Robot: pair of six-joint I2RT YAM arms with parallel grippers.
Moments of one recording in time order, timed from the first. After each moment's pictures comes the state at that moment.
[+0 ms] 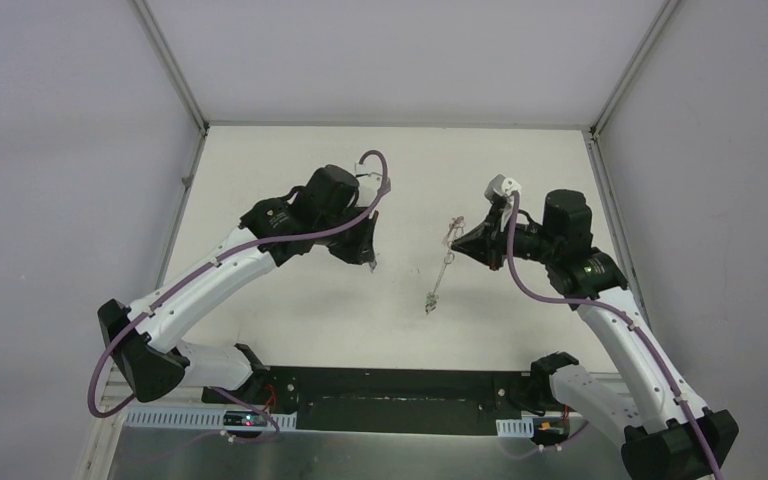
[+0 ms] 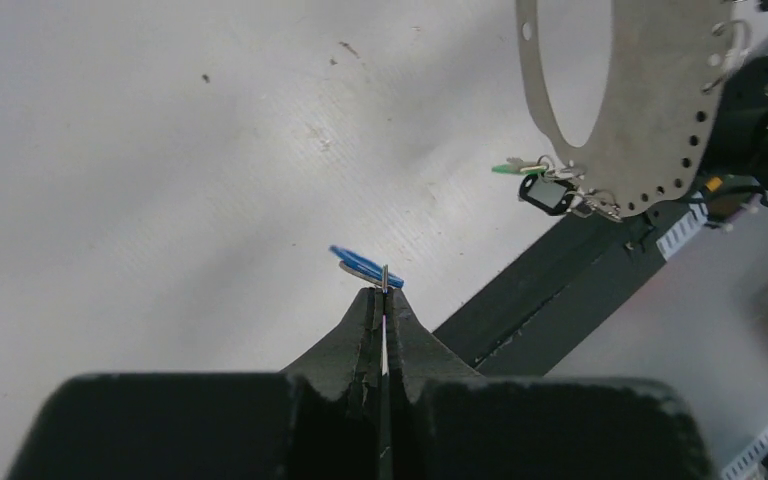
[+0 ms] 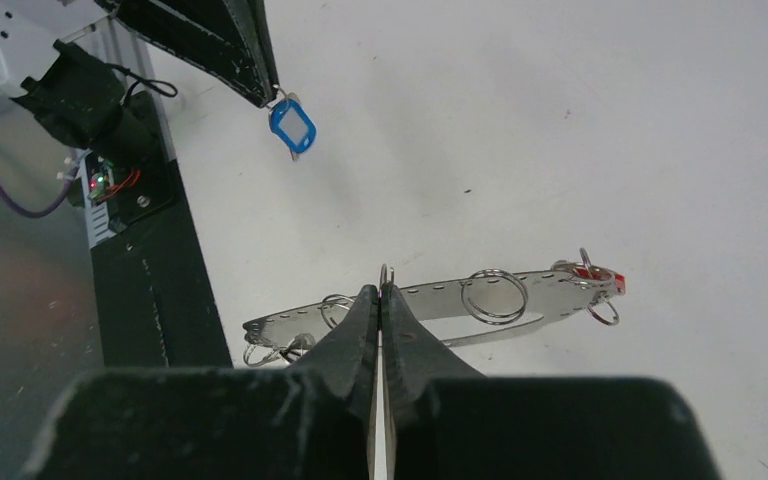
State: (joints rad) left arm -0.80 1.28 1.33 -0.80 0.10 -0.32; right arm 0.34 0.89 0.87 -0.38 -0.81 -0.13
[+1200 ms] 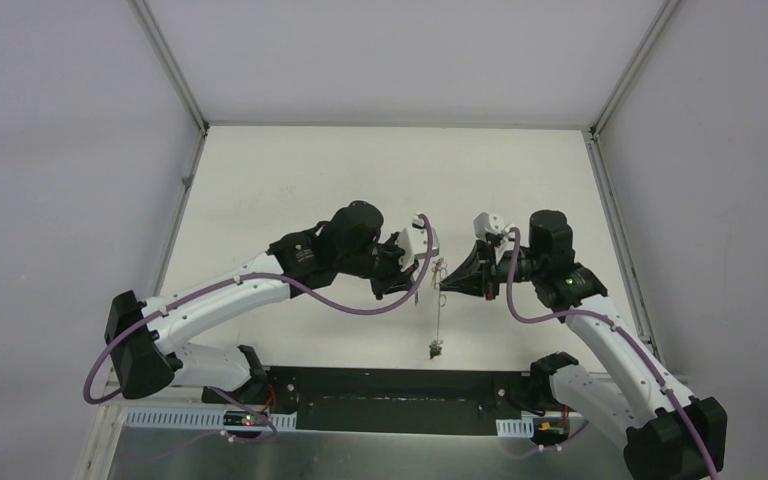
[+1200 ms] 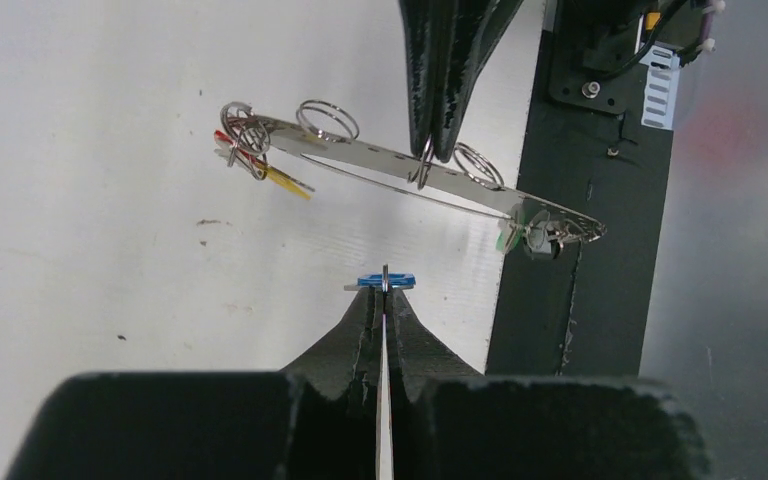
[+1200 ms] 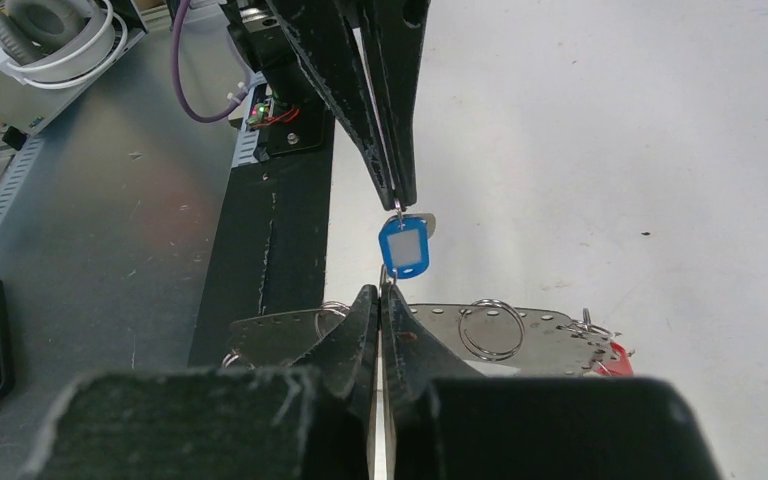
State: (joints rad) left arm -0.98 1.27 1.11 -0.38 0.38 0.11; right arm 0.36 0.89 0.65 -0.22 -1.22 -0.22
